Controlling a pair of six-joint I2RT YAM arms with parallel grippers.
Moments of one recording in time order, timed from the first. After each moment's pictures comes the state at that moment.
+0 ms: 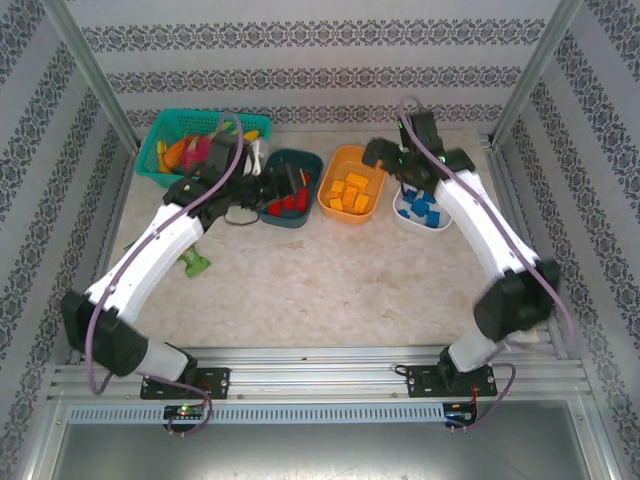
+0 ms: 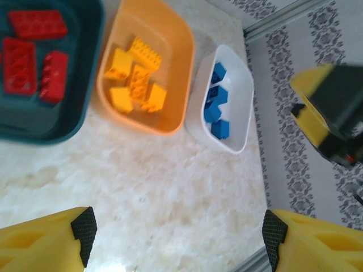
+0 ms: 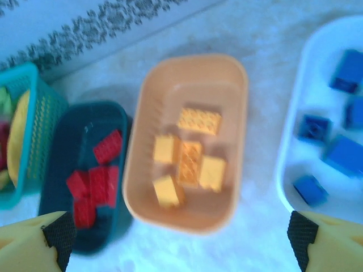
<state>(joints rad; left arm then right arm) -0.42 1.39 1.40 -0.66 0.32 -0.74 0.31 1.53 1.50 -0.74 0.03 0.61</state>
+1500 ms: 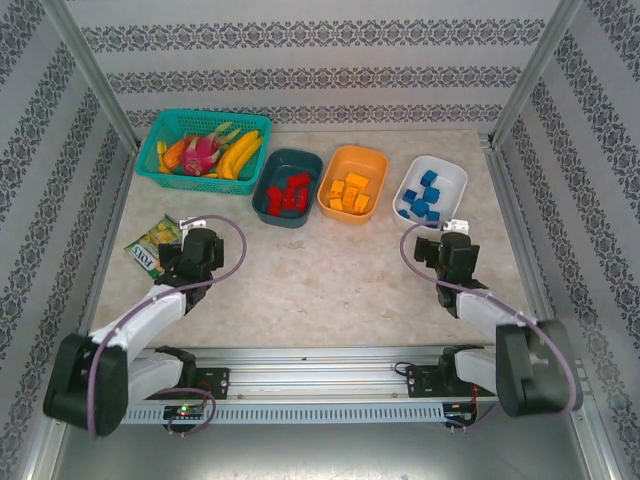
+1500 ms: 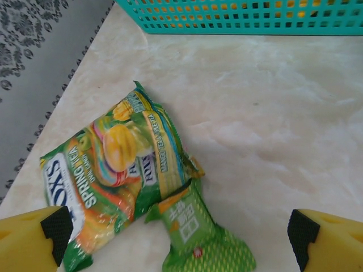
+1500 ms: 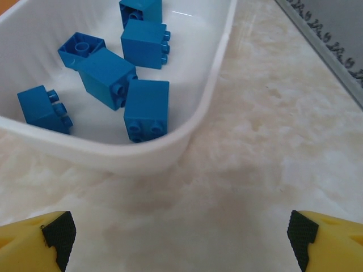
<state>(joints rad) -0.21 1.15 0.46 -0.01 -0.59 -0.11 0.06 1.23 0.32 0.34 0.24 0.13</state>
